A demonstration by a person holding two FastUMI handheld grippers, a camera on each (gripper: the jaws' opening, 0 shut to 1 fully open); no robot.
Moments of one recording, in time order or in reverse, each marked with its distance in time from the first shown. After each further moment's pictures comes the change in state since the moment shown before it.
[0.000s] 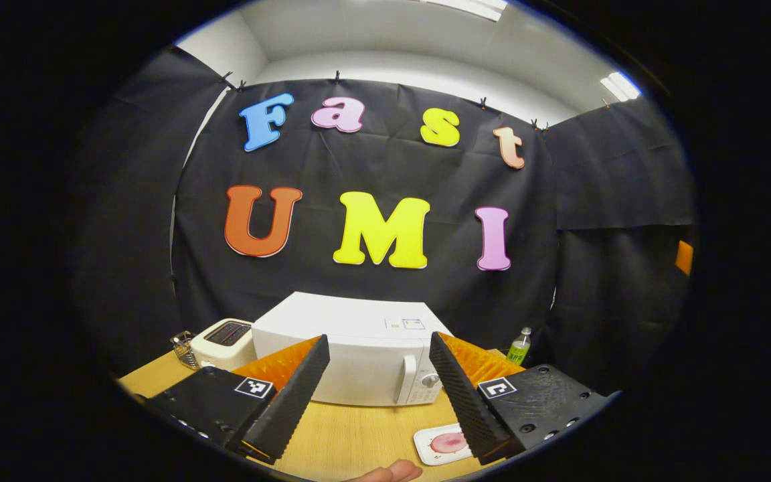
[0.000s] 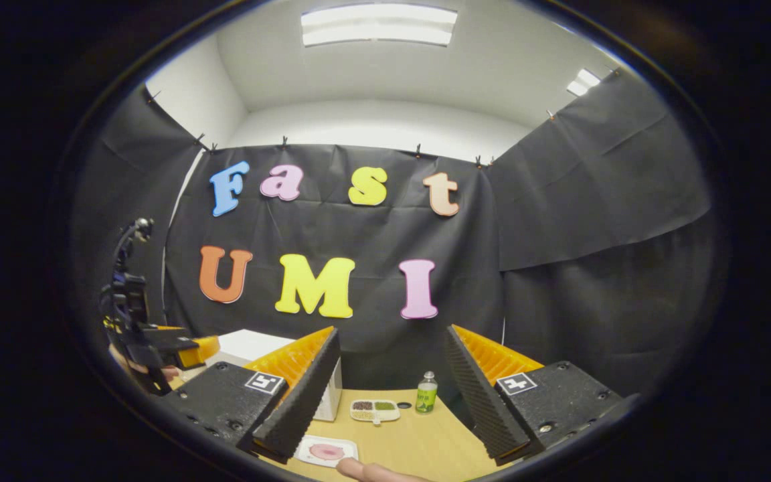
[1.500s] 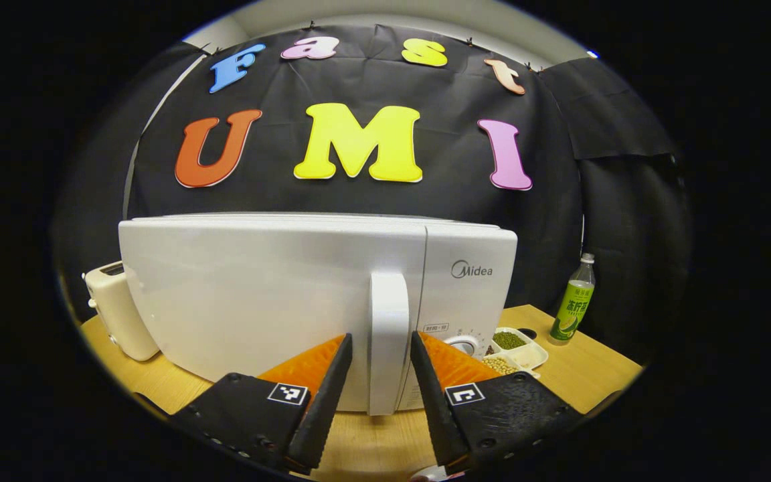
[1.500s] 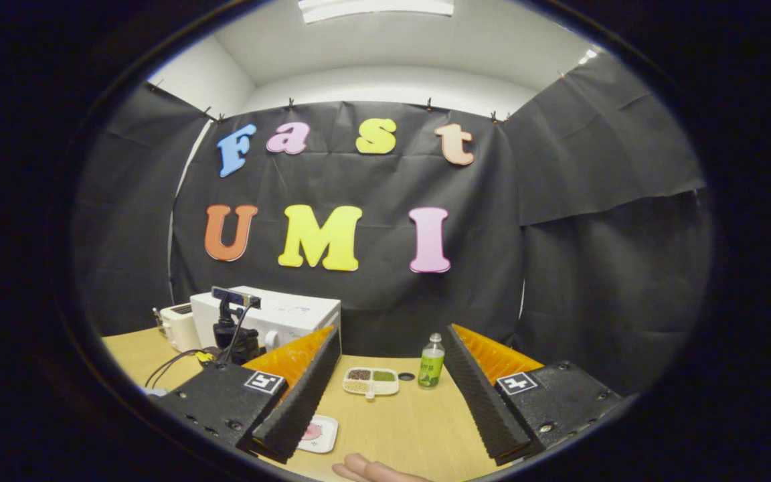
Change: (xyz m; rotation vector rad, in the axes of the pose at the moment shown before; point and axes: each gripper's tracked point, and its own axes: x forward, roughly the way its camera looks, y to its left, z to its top) left arm 0.195 -0.050 -0.198 0.069 0.094 0.011; right arm 0.053 -0.033 -0.120 0.000 0.166 0.100
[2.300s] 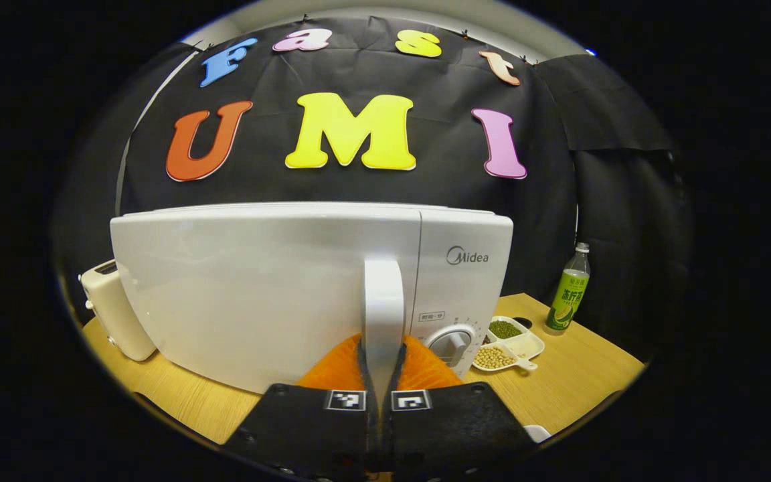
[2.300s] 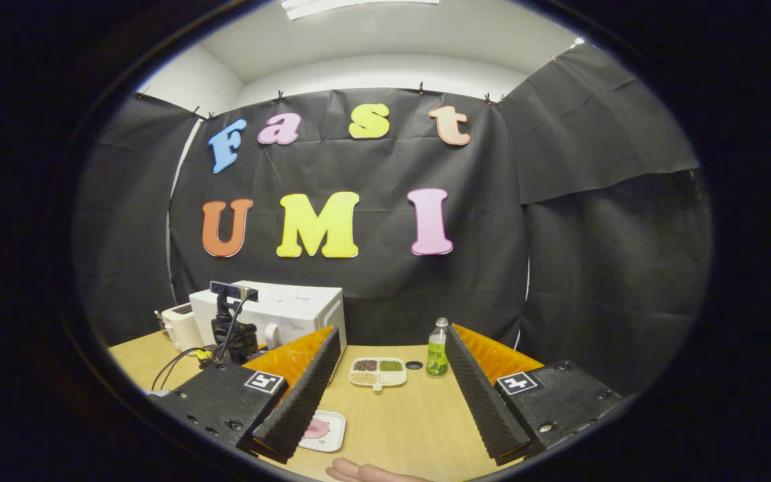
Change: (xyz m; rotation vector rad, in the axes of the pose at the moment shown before) left arm 0.002 -0.006 -0.007 -0.020 0.054 -0.061; right arm 0.017 0.002 -0.020 0.041 0.053 -0.004
